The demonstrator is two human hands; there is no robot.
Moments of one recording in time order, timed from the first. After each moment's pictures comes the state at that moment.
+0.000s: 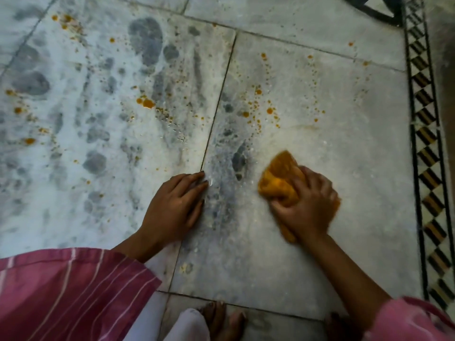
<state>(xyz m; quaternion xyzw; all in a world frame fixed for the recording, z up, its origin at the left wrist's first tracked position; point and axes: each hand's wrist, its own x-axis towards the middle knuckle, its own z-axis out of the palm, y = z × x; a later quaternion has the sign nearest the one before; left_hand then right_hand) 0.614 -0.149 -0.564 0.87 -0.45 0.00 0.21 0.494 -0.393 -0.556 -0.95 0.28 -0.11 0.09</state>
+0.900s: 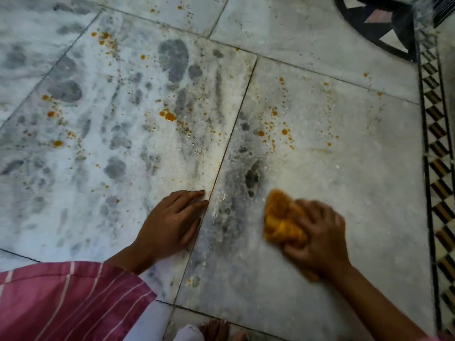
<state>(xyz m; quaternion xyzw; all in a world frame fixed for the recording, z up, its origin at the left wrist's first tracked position) 0.617 -0.118 -0.565 0.87 -0.44 -0.04 0.22 0.475 -0.413 -0.557 -0.99 0.06 -0.08 0.10</state>
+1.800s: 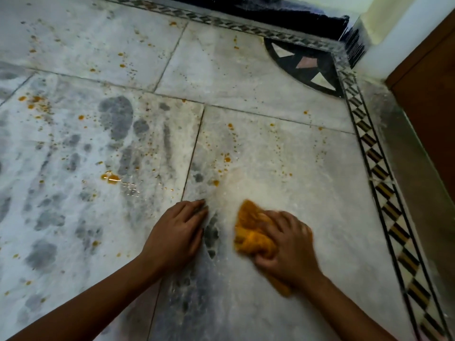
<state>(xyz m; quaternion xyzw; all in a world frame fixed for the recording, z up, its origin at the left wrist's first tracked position) 0.685 -0.238 -0.559 0.86 -0.47 -0.05 0.16 0.534 -0.450 -0.553 -0.99 0.12 -0.09 0.09</state>
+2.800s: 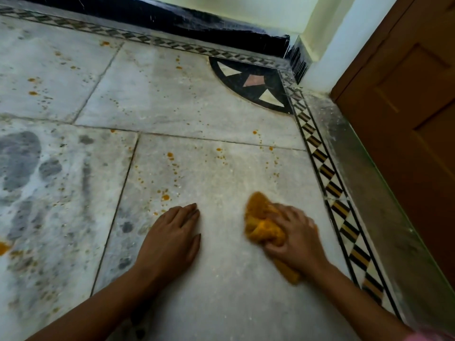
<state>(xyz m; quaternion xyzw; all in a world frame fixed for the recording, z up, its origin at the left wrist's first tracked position) 0.706 -0.375 -0.562 0.86 -0.48 -0.04 0.14 0.538 -0.598 -0.551 -0.97 0.23 -0.06 0.10</state>
